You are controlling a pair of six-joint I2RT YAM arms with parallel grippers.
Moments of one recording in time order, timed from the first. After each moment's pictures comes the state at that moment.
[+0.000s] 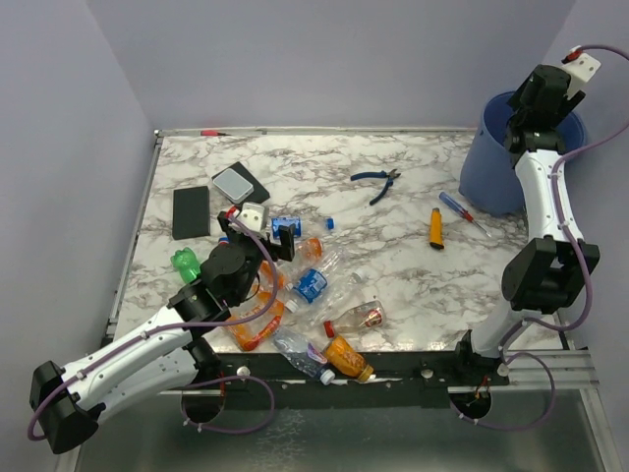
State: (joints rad) left arm -0.87 0.75 0.58 0.14 -0.55 -0.08; right arm -0.13 1.71 1.75 -0.16 0.55 0.24
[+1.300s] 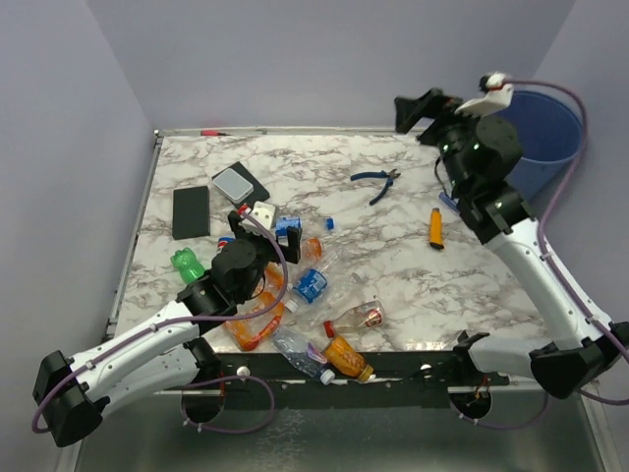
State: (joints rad) left arm -0.87 0.81 0.58 0.12 -0.51 -0.10; right arm 0.41 1.27 1.46 -0.01 0.29 0.36
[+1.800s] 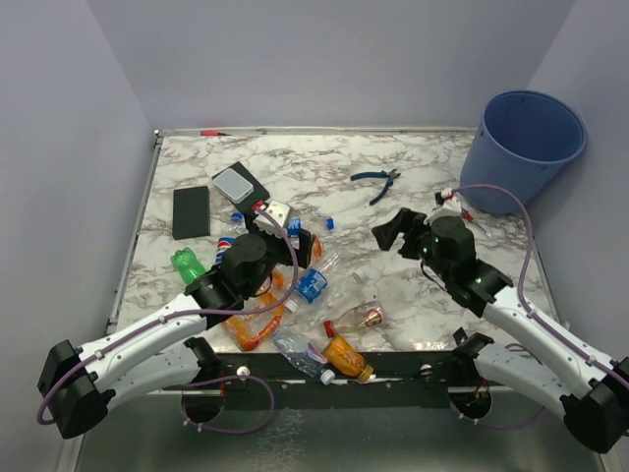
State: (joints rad) left arm -0.87 0.87 0.61 0.11 -0.40 -0.13; right arm 0.60 0.92 0.70 -0.14 0.21 0.65
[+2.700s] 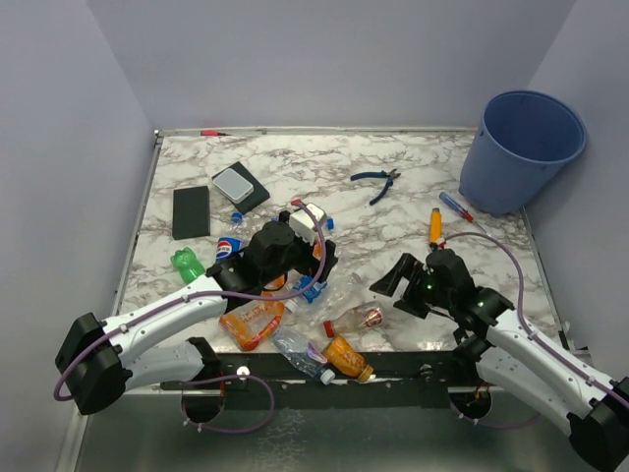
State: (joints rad) left arm -0.88 1.09 0.74 -0.04 -0.08 -0.16; right arm 0.60 0.71 0.42 -0.42 -0.15 1.07
